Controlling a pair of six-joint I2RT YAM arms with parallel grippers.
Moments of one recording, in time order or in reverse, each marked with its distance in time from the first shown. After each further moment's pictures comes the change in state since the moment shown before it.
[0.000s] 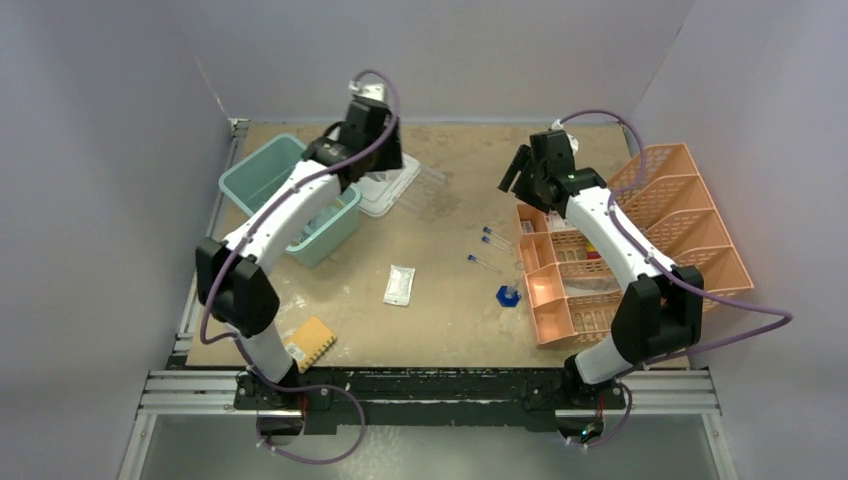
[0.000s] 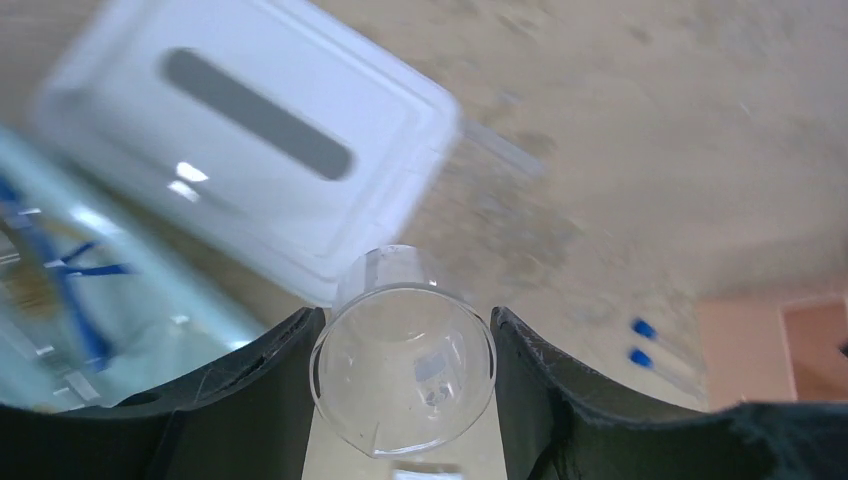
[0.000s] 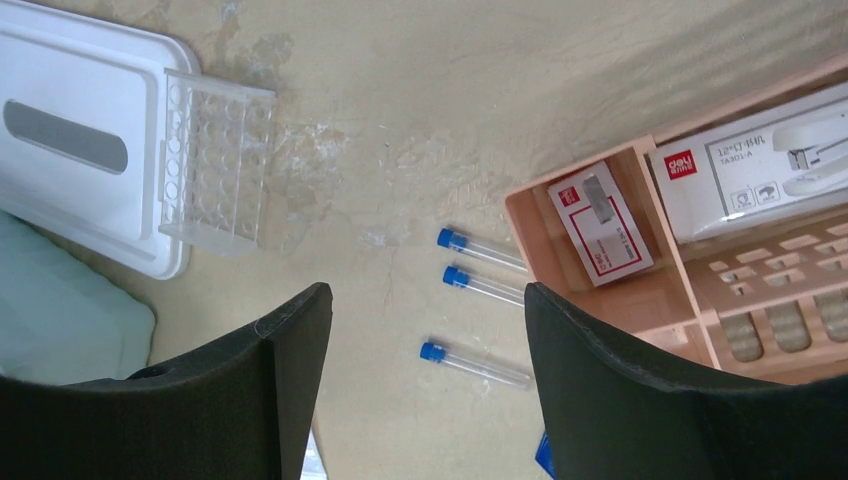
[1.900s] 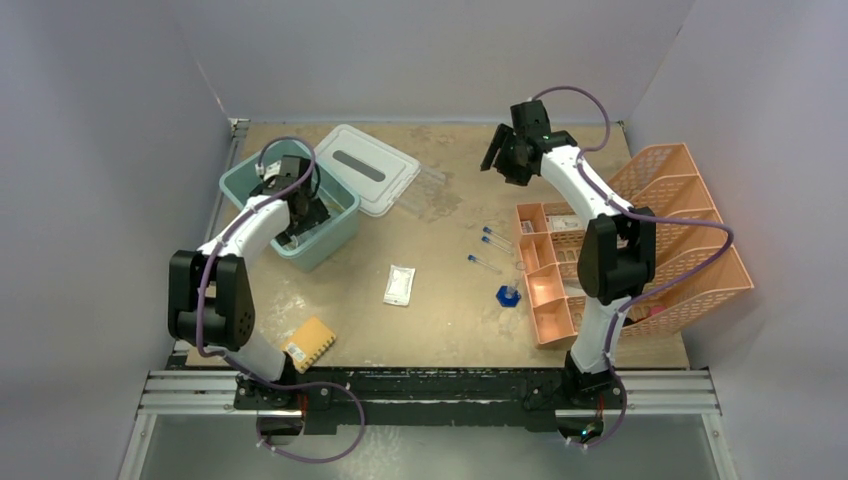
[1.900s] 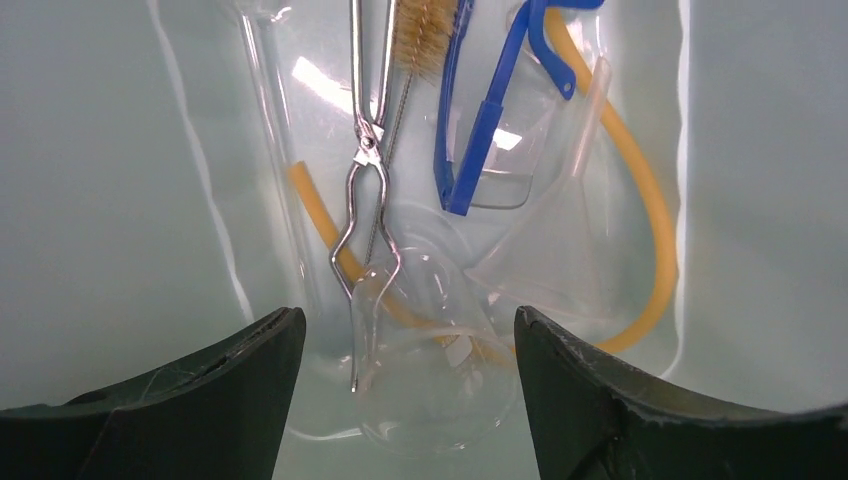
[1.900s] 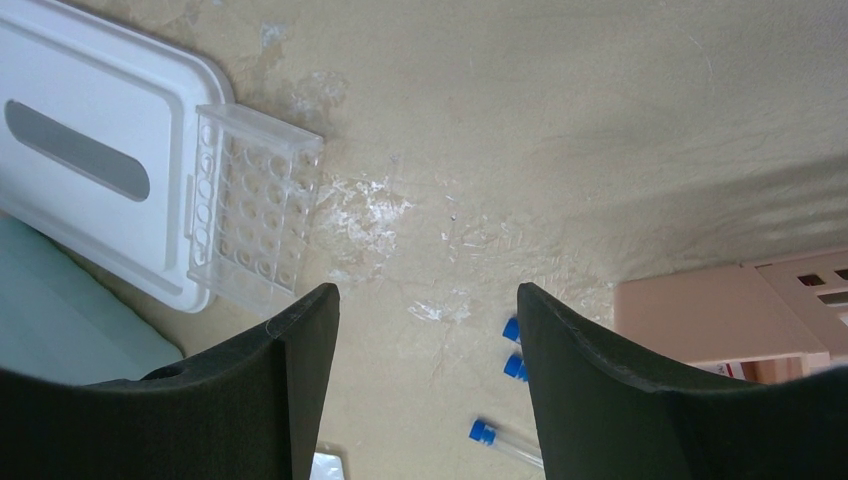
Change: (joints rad) left arm 0.431 -0.172 -0.578 -0.018 -0.108 -0.277; right arm -0.022 0.412 0.402 -0.061 -0.138 -0.058
